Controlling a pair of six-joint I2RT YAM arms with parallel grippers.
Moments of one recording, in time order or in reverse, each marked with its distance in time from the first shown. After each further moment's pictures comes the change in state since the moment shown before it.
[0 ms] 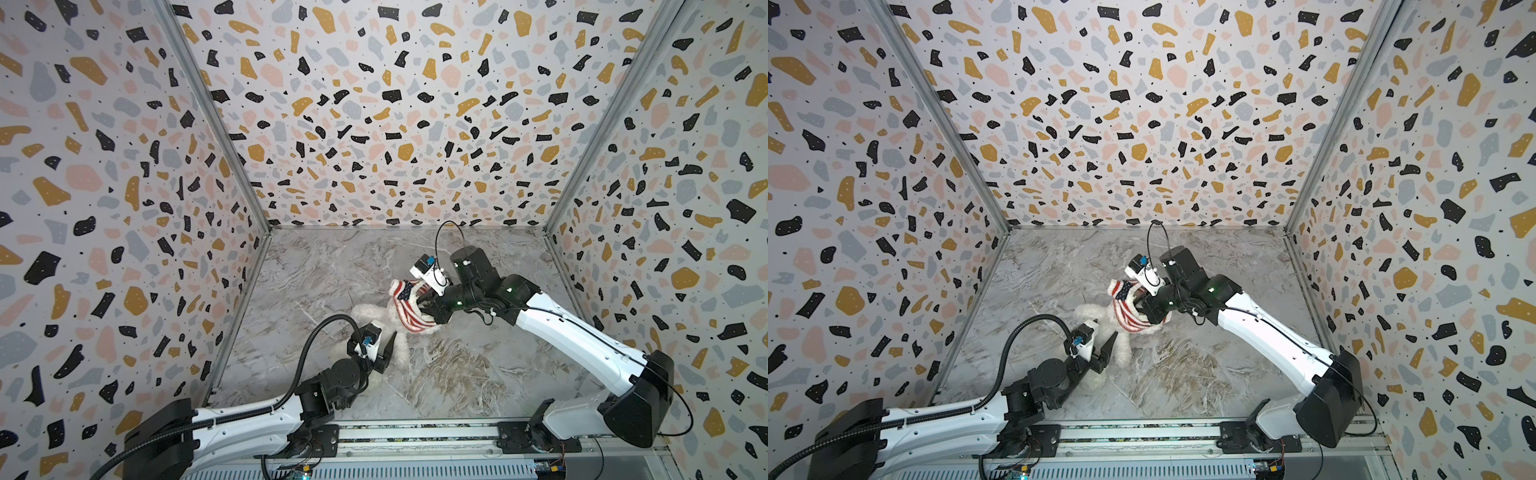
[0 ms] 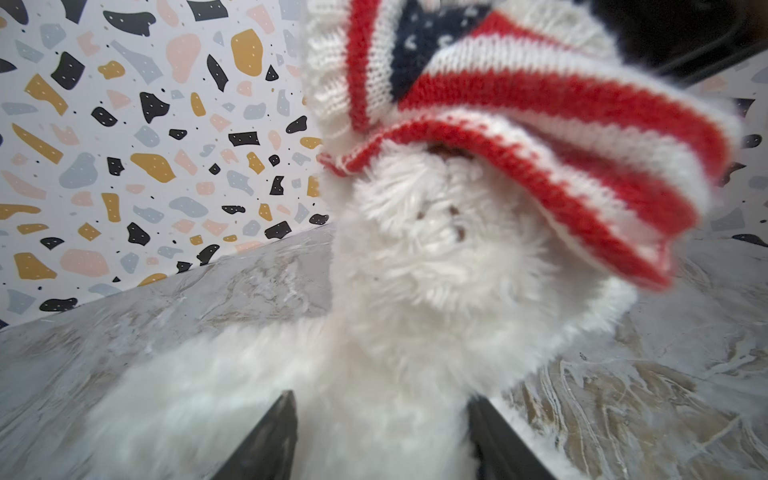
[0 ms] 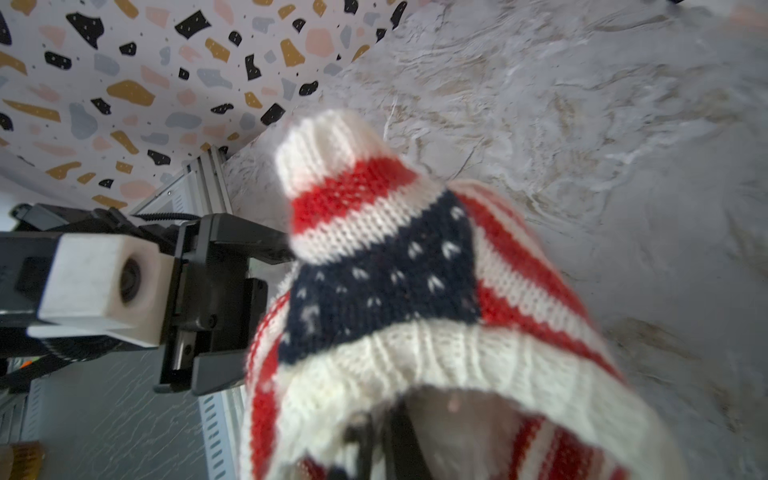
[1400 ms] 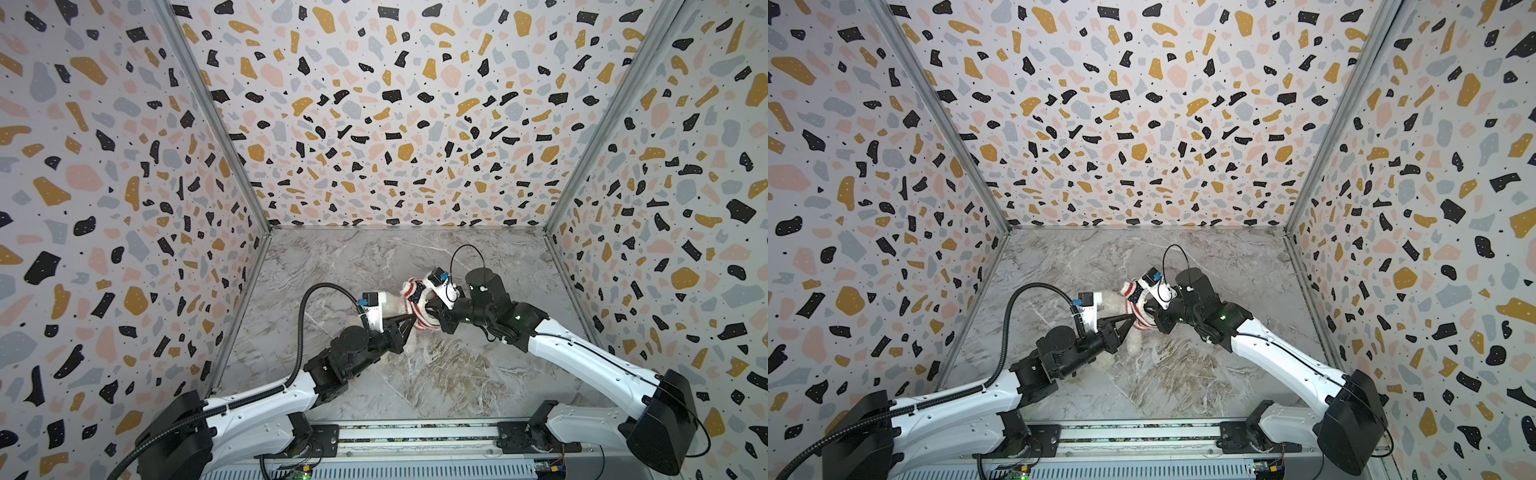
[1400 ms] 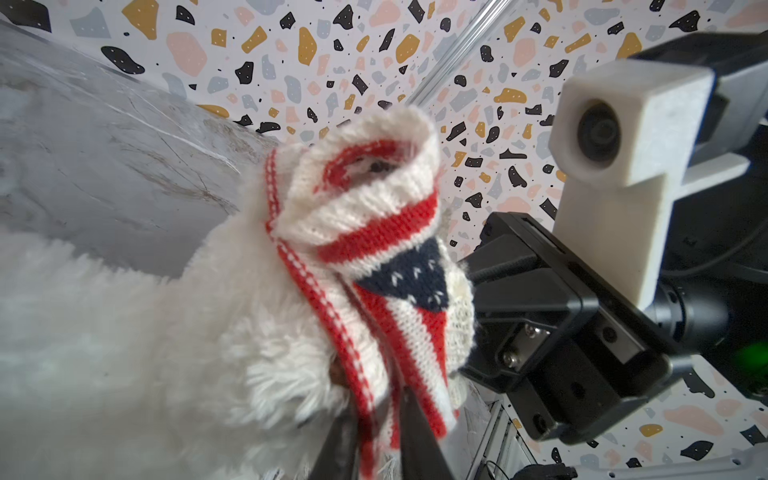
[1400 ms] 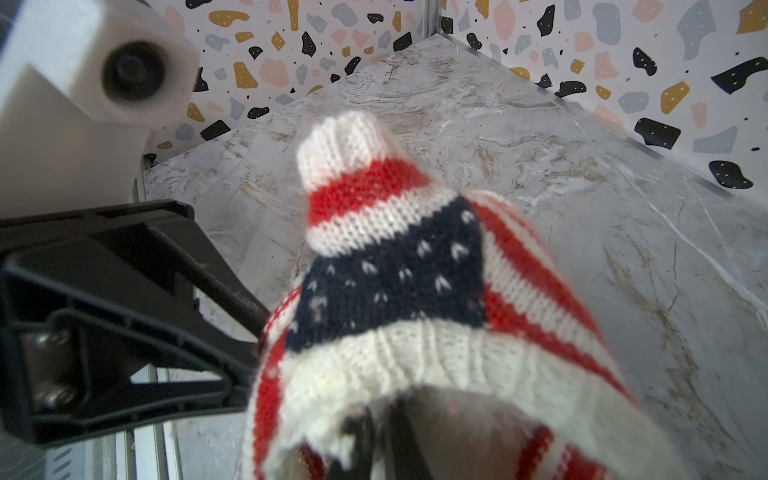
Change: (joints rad) left arm 0.182 0.142 0.227 -0.078 0.523 -0.776; right arm 0.030 -0.164 -0.325 0.346 0.139 -0.093
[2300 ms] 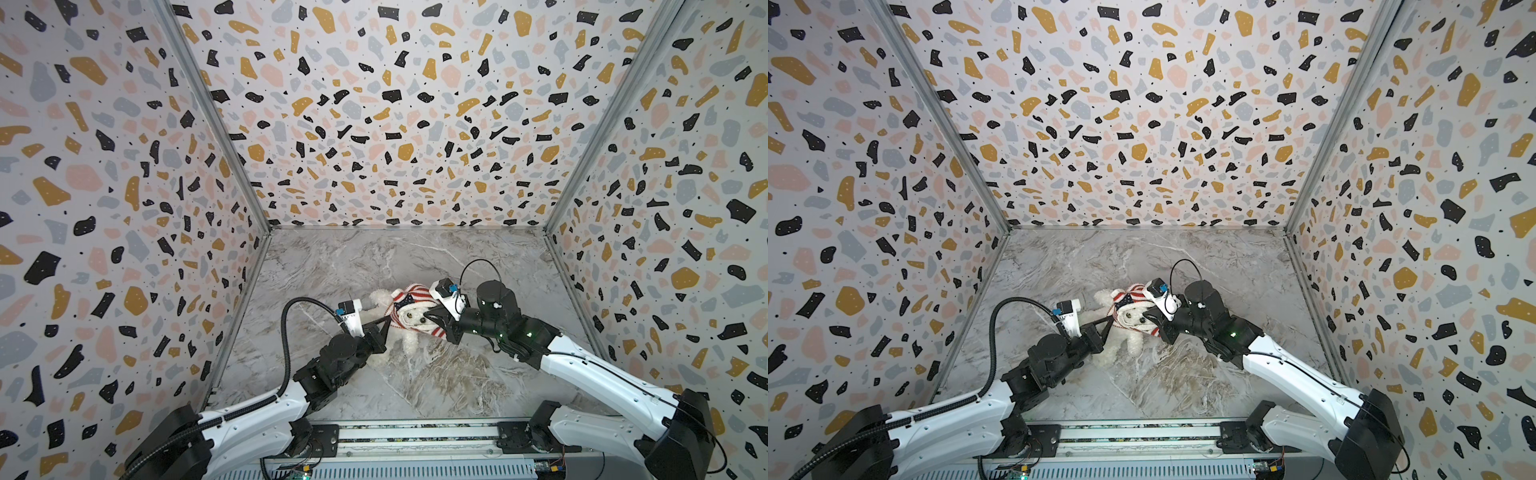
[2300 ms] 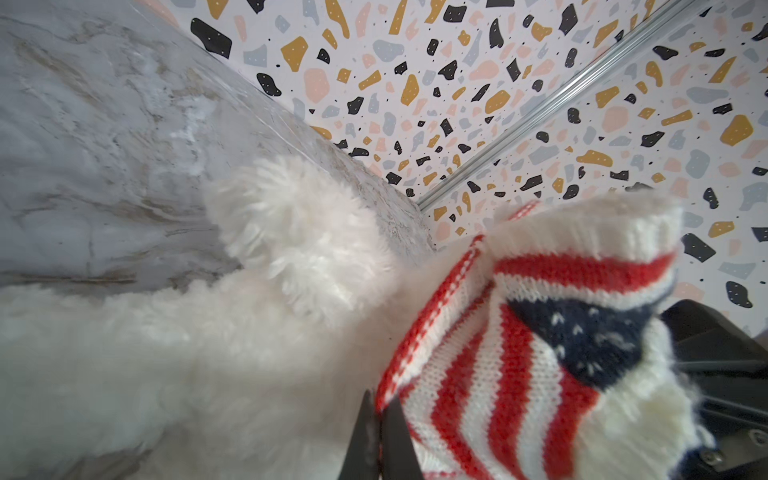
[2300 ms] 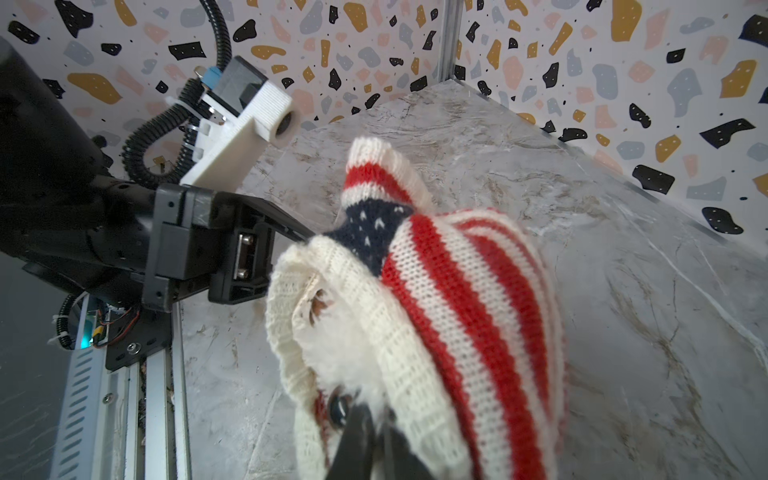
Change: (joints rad) left arm 0.092 -0.073 -0.170 0.000 -0.116 -0.129; right arm 0.027 -0.131 -0.124 0.104 -0.010 -0.011
